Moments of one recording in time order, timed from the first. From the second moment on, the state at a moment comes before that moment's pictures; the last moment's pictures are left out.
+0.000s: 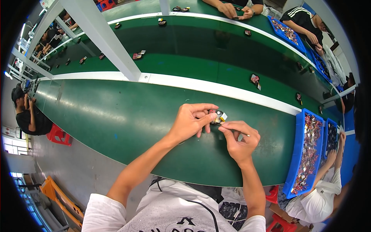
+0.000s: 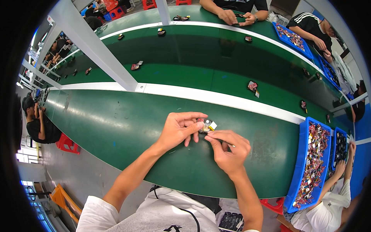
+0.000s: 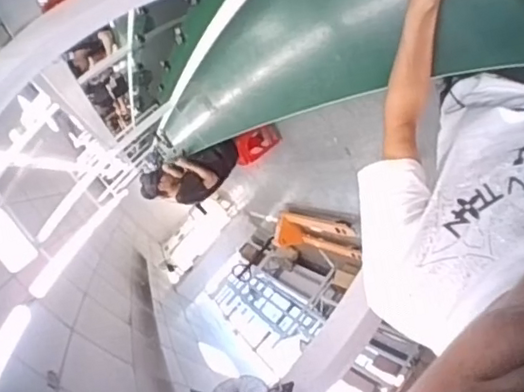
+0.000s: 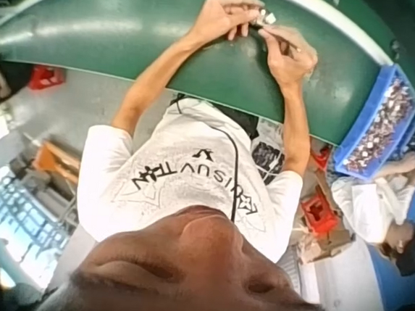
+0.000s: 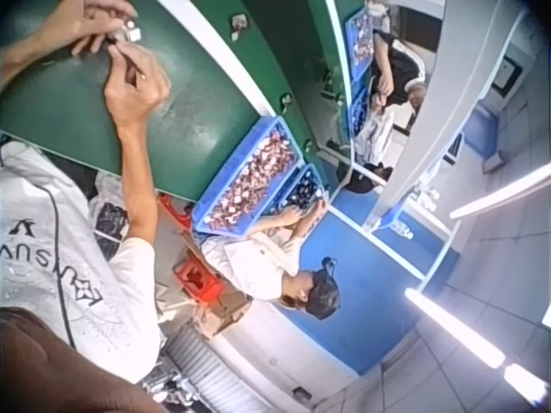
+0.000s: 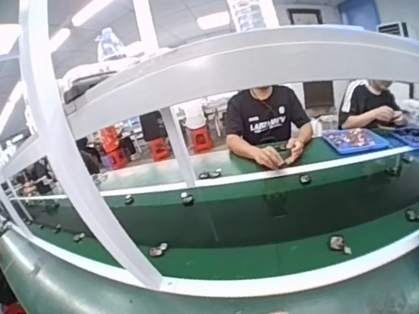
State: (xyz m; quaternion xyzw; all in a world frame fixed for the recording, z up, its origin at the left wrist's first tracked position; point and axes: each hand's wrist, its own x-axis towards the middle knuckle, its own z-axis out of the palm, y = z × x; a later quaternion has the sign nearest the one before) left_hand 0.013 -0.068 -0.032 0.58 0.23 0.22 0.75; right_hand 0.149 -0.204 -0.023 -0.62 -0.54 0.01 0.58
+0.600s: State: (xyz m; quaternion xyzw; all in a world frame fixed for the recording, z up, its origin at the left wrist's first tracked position) left_hand 0.030 -0.037 -0.033 0.62 0.34 0.25 0.66; right_hand 0.152 -0.199 -0.027 -0.63 -0.52 -0.04 0.58
